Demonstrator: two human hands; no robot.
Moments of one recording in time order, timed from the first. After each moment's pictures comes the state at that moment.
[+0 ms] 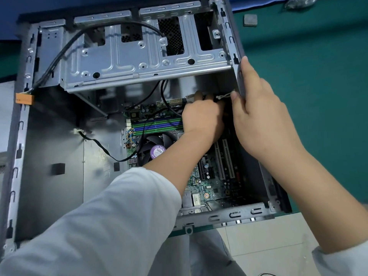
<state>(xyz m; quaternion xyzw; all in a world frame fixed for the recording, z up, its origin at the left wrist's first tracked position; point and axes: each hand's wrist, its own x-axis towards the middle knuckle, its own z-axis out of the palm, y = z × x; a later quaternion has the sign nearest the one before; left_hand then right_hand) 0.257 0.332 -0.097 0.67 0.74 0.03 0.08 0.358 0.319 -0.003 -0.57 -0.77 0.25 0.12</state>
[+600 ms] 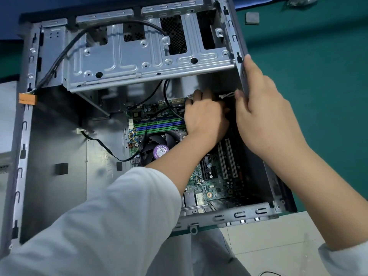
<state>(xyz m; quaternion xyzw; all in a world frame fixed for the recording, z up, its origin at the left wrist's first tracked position) 0.256 0.332 -0.097 0.63 0.76 0.07 0.12 0.355 0.321 -0.006 -0.57 -0.78 0.23 0.12</state>
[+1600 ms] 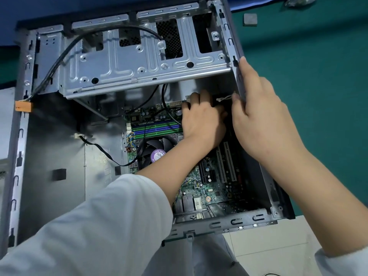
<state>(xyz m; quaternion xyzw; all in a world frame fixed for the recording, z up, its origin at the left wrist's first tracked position) 0.258 0.329 -0.097 0.62 0.77 0.09 0.14 0.356 0.323 -0.005 -0.57 -0.77 0.25 0.12</state>
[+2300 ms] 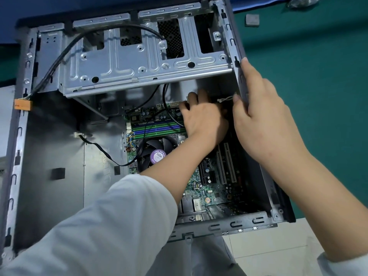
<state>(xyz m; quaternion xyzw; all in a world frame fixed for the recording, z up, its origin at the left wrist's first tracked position) 0.261 0.336 -0.102 0.58 0.80 0.08 0.15 0.358 0.324 -0.006 -0.57 -0.76 0.26 0.14</state>
